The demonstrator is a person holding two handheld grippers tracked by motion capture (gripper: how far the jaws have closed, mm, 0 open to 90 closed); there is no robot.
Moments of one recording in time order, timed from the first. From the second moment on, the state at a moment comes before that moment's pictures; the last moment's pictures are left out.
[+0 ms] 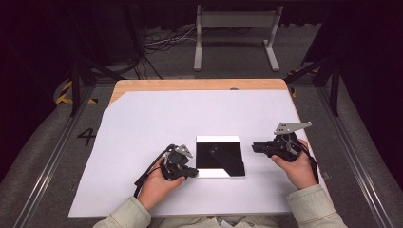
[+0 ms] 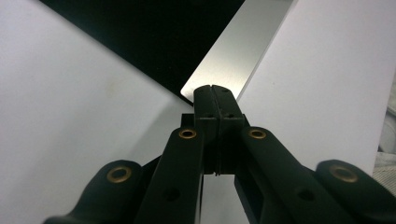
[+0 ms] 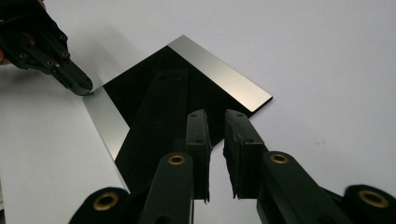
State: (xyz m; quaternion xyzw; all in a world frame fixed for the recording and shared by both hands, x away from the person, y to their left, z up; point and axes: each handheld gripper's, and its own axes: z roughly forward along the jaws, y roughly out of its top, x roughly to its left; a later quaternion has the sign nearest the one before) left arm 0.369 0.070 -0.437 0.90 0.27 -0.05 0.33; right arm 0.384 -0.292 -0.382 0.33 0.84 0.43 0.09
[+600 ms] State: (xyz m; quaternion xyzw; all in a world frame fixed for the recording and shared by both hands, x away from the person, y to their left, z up) left arm 0.369 0.075 -0.426 0.90 0.26 -0.02 0.36; right arm 0.378 -0.297 -0.379 0.33 0.83 0.43 0.09
